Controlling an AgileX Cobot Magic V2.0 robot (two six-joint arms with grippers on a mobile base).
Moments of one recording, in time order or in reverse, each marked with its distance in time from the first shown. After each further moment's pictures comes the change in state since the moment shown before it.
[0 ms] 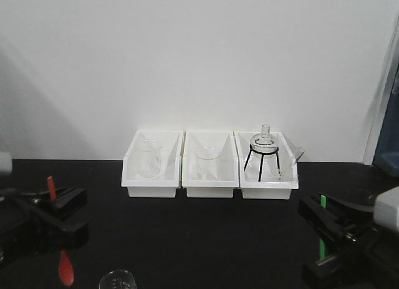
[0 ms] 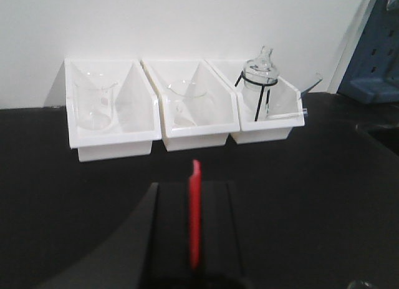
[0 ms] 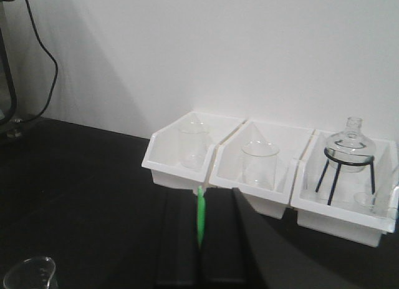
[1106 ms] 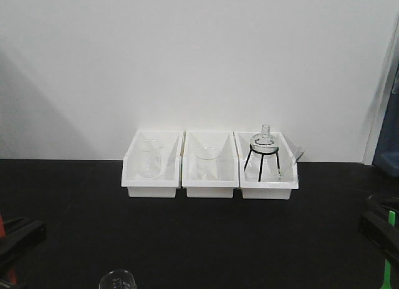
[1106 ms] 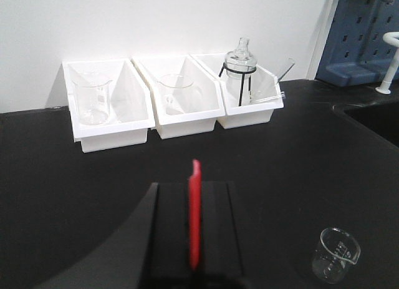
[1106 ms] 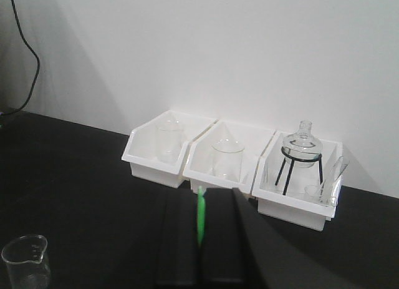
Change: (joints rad) left arm 0.000 -0.279 0.105 0.007 0.159 0.055; right arm 0.000 -0.292 0.005 0.004 0.296 -0.050
